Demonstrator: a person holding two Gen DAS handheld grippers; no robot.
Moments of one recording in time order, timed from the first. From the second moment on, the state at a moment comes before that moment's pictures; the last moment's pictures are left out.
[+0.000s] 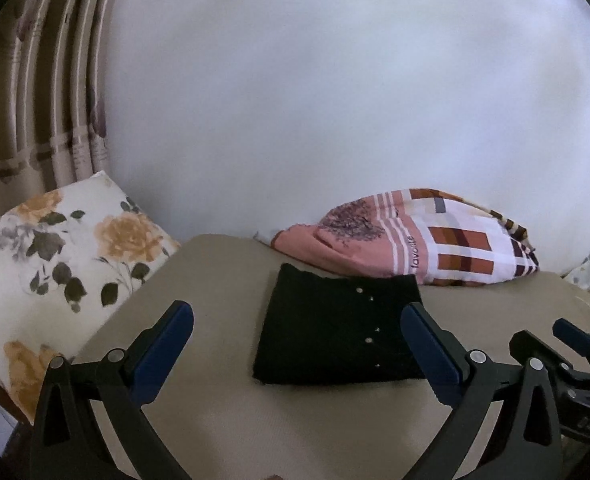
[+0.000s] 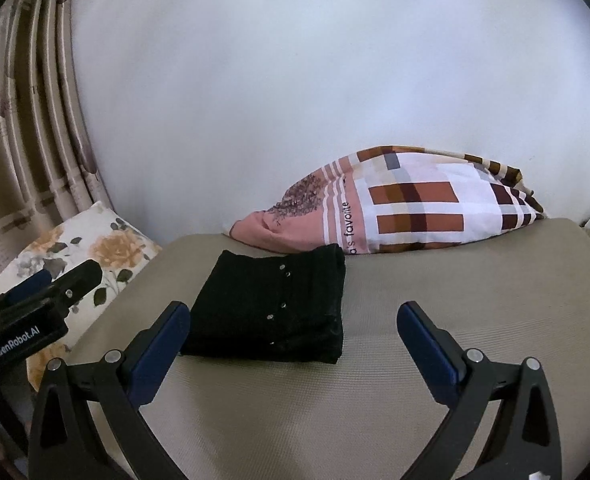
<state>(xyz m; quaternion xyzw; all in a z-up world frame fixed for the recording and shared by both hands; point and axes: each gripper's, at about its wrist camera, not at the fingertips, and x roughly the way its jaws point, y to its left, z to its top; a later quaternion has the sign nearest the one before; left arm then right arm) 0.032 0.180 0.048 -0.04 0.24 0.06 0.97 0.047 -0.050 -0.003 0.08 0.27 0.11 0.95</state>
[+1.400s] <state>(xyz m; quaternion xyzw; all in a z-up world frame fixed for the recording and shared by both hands) 0.024 0.169 0.034 -0.03 0.24 0.08 0.97 0.042 -0.055 -0.023 0.07 0.30 0.13 0.94</state>
